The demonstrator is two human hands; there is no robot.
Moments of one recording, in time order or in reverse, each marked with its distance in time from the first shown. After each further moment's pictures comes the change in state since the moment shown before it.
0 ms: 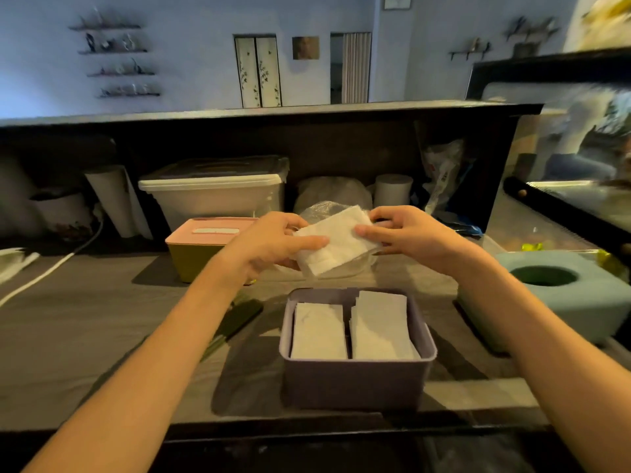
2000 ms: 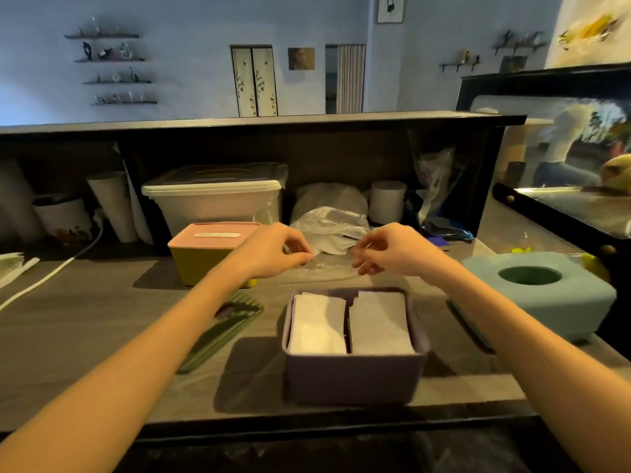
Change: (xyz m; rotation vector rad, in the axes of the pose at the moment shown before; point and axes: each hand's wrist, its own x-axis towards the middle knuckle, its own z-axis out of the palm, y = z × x) left_hand 0.006 -0.019 -0.007 0.592 0.015 0.231; right_hand -0.008 -0.002 0.021 -0.435 0.056 0.081
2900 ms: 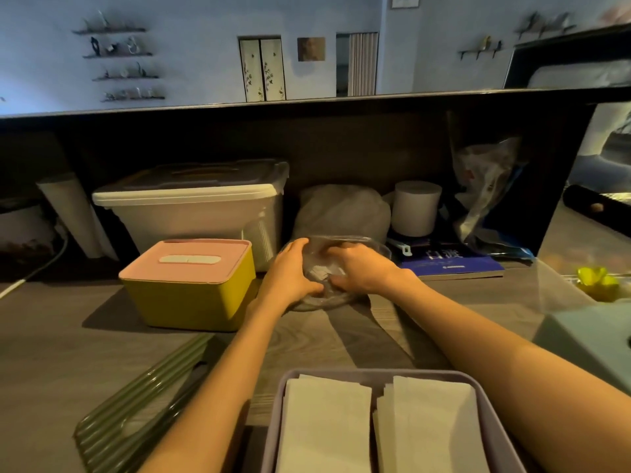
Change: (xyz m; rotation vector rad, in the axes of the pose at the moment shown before) left_hand 0.134 -0.086 0.097 -0.131 0.122 -0.252; right_hand 0.198 0.072 0.078 -0.477 -0.061 -0.293
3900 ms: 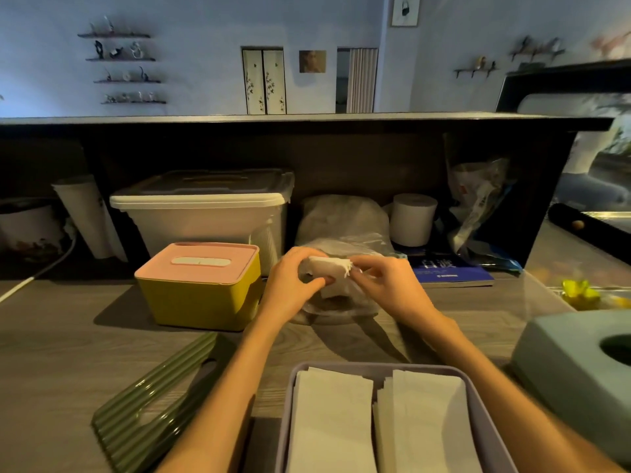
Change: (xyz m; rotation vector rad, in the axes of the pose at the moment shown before) left_hand -0.029 -0.004 -0.001 -0.337 0.219 0.244; right_hand -0.076 -0.017 -0.016 0.453 0.432 0.003
